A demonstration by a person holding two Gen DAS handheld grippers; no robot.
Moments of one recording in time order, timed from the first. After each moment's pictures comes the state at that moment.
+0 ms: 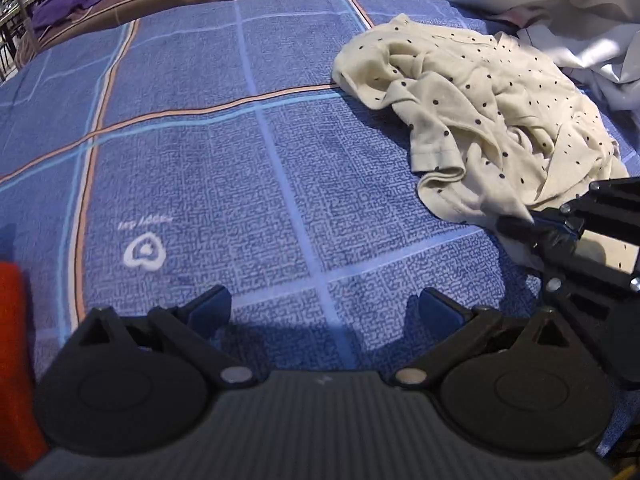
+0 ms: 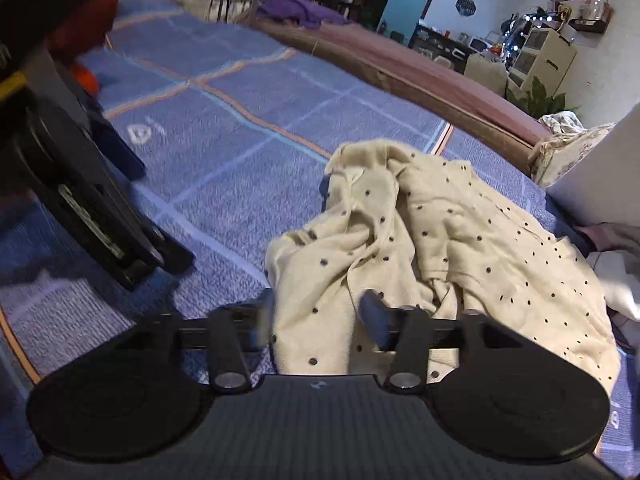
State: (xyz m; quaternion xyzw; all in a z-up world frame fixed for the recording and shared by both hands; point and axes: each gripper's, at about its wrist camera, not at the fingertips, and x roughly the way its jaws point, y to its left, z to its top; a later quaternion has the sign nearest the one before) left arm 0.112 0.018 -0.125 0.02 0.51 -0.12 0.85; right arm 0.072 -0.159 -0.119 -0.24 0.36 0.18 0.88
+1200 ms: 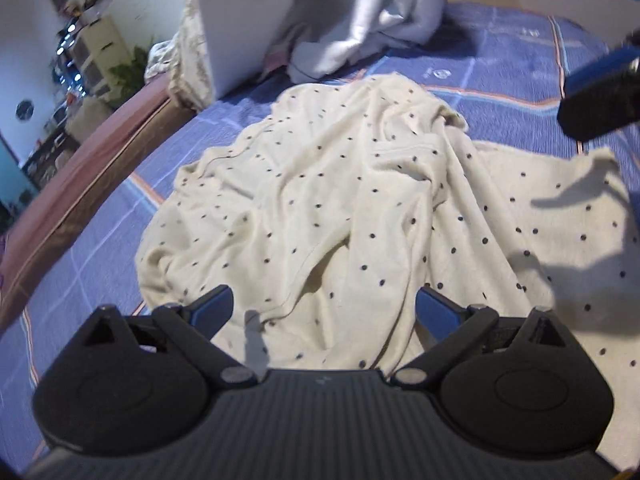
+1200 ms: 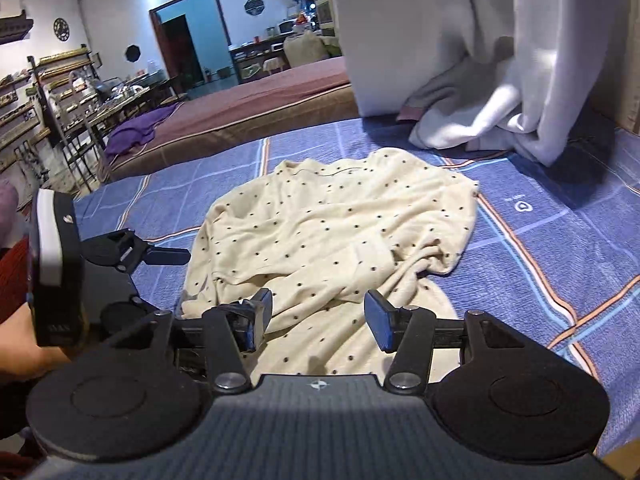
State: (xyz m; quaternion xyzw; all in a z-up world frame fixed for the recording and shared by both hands) left arm 0.075 -0.155 -0.101 0.32 0.32 -0.33 0.83; right arm -0.029 -0.280 -0.032 0.10 0.34 -0.01 0.93
